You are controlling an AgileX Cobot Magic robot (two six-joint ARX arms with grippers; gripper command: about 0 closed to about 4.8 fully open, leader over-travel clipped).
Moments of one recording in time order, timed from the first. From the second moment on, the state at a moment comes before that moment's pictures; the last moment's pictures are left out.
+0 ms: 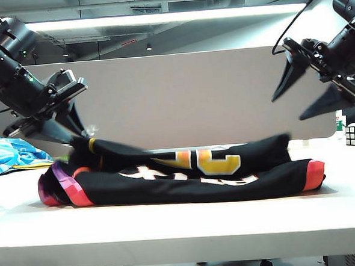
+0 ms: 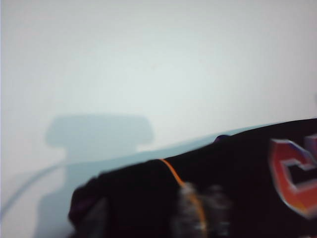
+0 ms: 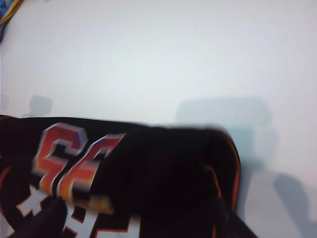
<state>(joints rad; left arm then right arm) -0.10 1.73 1.15 -0.16 0.40 -0.15 -0.02 1.69 1.20 -0.30 -0.56 0.26</state>
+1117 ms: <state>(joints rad) -0.02 0.92 0.71 -0.30 0.42 -0.06 -0.12 0.82 0.82 -0.56 -0.49 0.08</state>
